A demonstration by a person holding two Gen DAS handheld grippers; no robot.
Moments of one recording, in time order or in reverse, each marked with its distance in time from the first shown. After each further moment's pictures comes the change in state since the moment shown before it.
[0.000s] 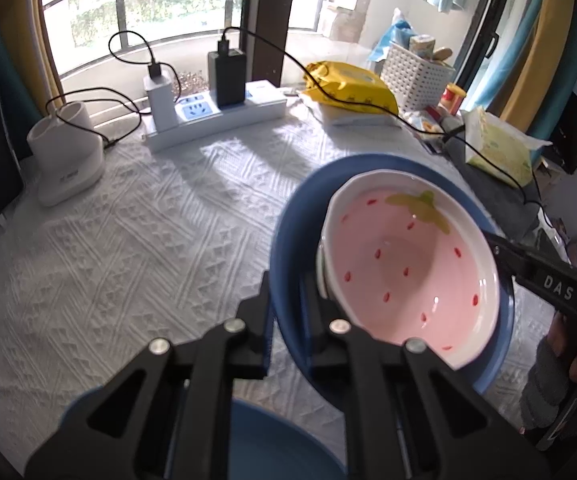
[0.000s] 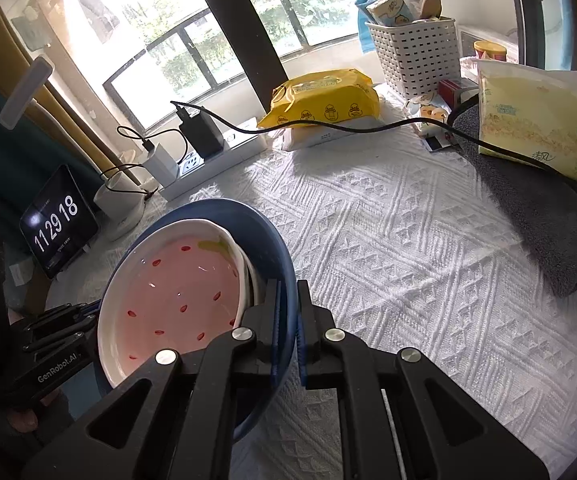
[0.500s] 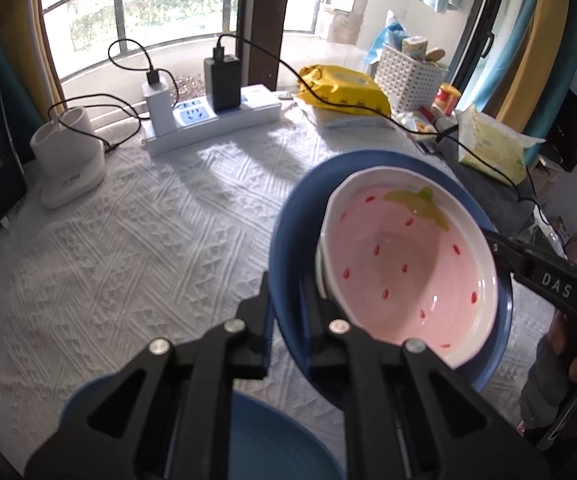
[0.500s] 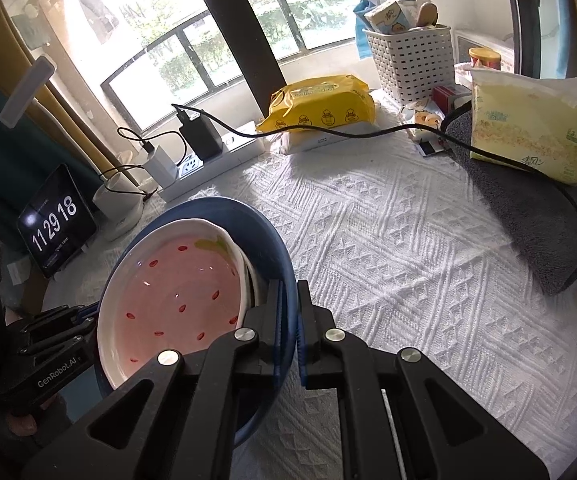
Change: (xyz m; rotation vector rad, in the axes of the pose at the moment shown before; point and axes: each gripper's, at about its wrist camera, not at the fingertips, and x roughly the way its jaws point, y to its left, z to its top) left arm -0.010 -0.006 -0.003 0.011 -0.014 0.000; right arm -0.009 0.002 -0.002 -0.009 -0.015 -0.019
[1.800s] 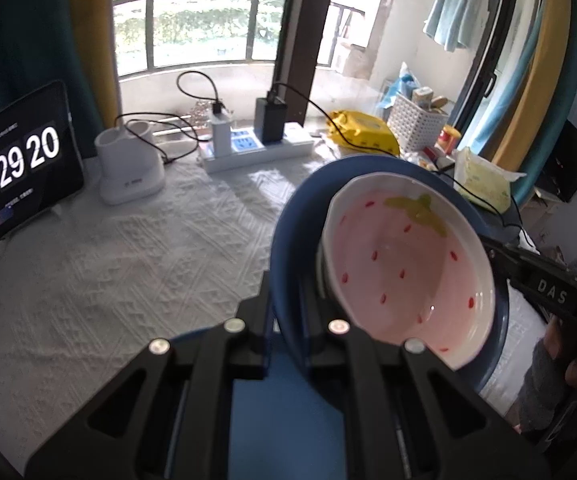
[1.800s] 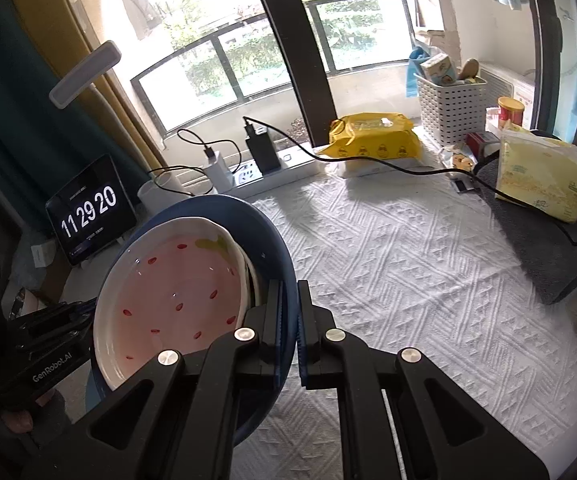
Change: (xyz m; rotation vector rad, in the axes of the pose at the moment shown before) left arm -0.076 0.044 -0.024 -0.071 -0.113 0.015; right arm -0.038 0.070 -0.005 -0.106 -0.054 0.028
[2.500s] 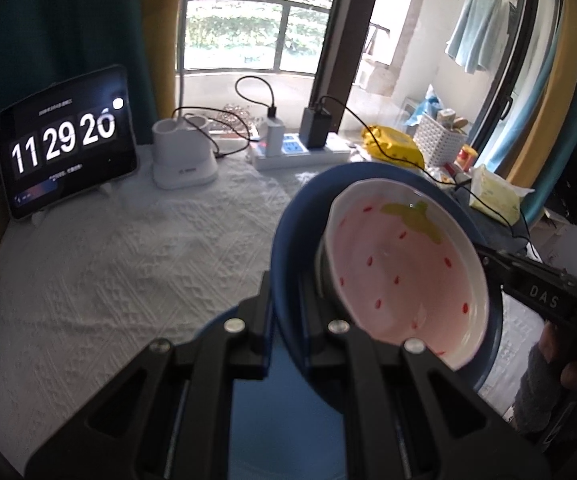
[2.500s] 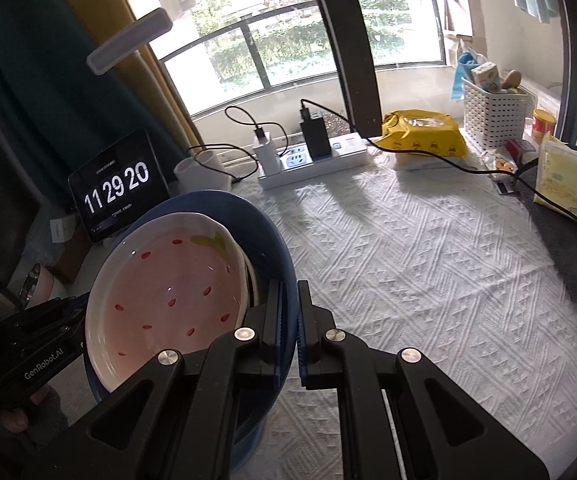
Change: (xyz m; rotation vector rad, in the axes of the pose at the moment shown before) left arm -0.039 0.043 -0.026 -0.071 -0.047 0.045; right arm 0.006 0.057 -0.013 -0.070 0.030 0.047
